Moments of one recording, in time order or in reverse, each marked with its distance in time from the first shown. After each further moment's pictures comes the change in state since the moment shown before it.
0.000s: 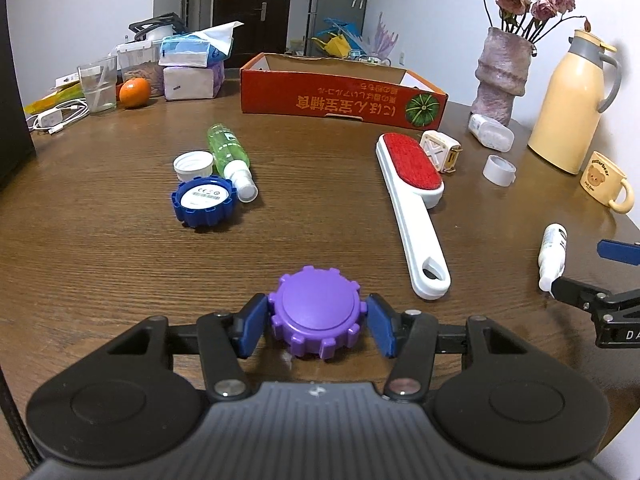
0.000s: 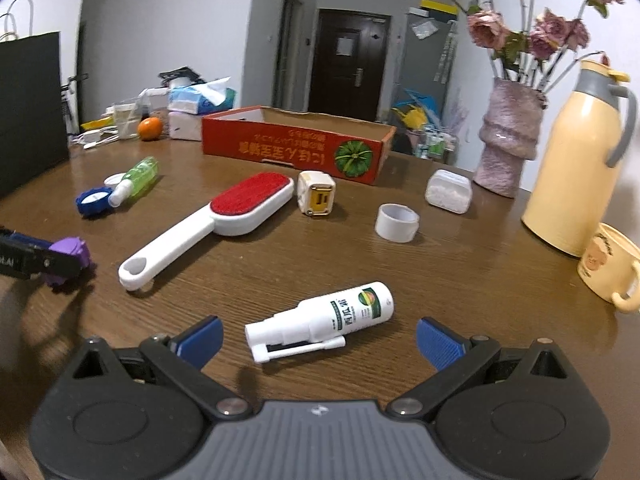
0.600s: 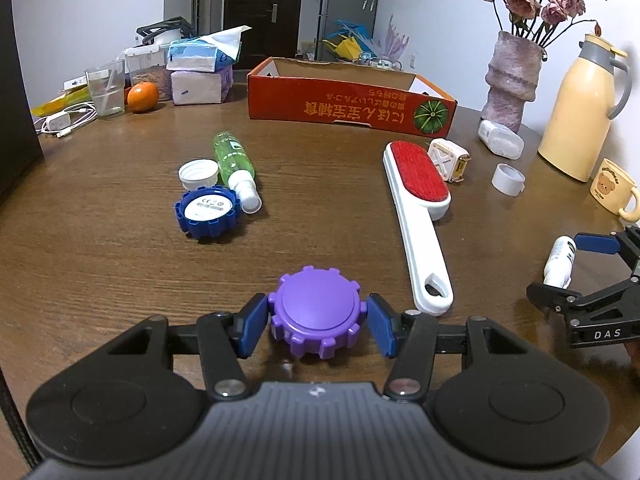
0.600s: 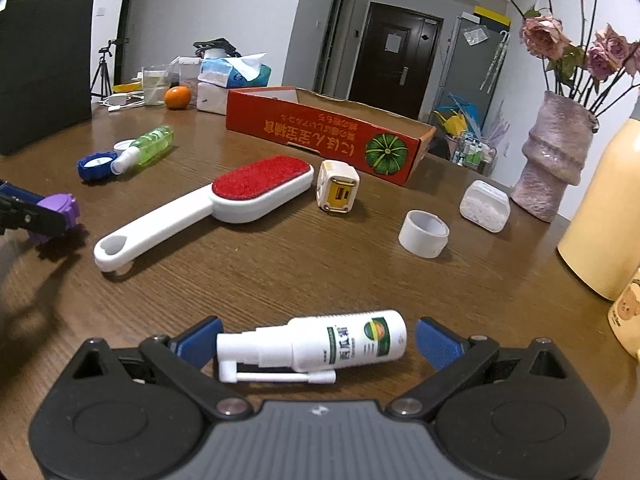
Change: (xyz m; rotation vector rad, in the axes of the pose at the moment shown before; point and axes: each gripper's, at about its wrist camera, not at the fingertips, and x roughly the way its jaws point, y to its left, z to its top) left arm 0.001 -0.005 0.008 -0.013 -0.007 0.035; right arm 0.043 -0.010 0.012 -0.139 0.033 0.067
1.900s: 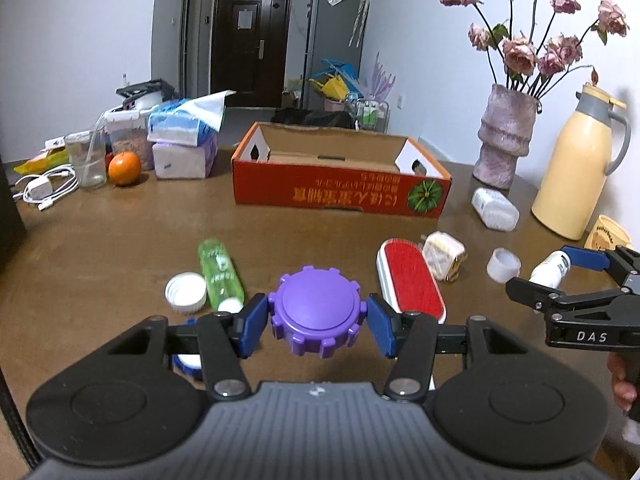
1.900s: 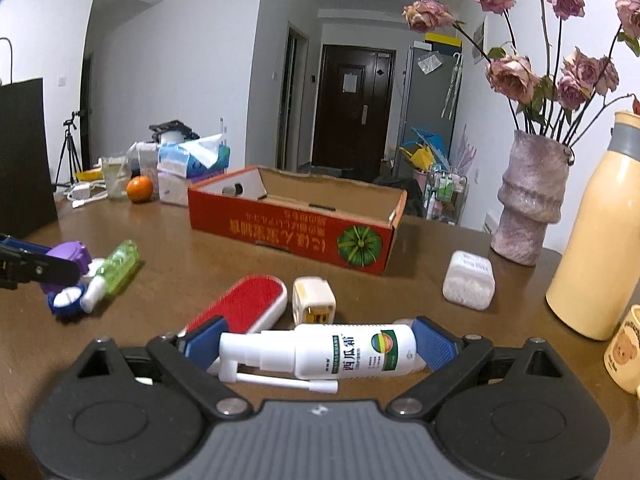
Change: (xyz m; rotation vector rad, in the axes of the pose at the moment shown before) left arm 0.007 0.002 0.088 0.021 -0.115 -0.043; right arm 0.005 -0.012 0.080 0.149 -0.163 -0.062
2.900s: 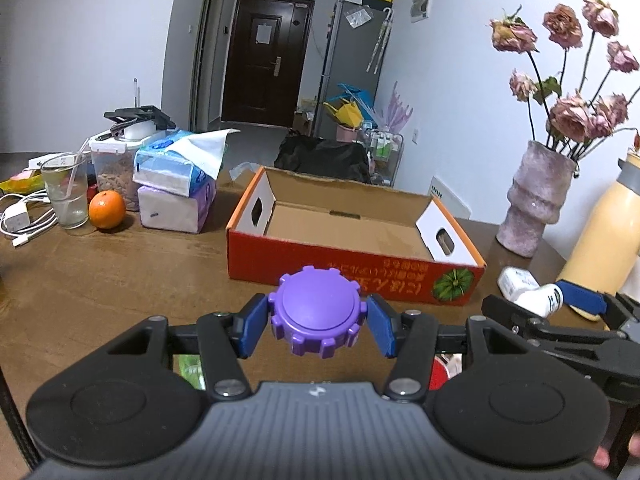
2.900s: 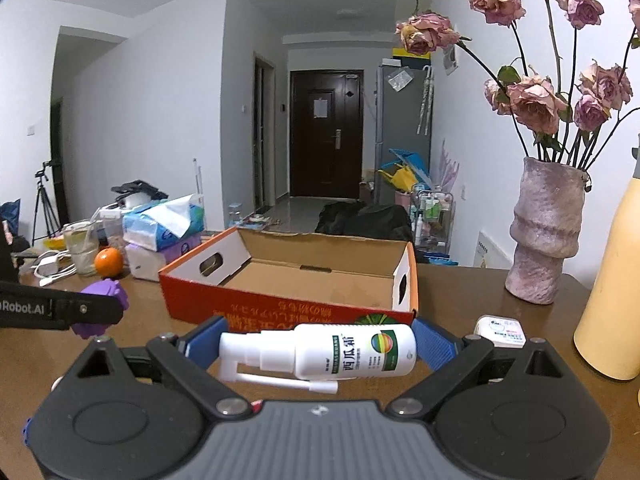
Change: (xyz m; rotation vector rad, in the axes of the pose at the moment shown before) left arm 0.074 0.014 0.082 -0.089 -0.065 0.009; right arm 0.075 0.012 0.076 0.113 -0.085 -0.056
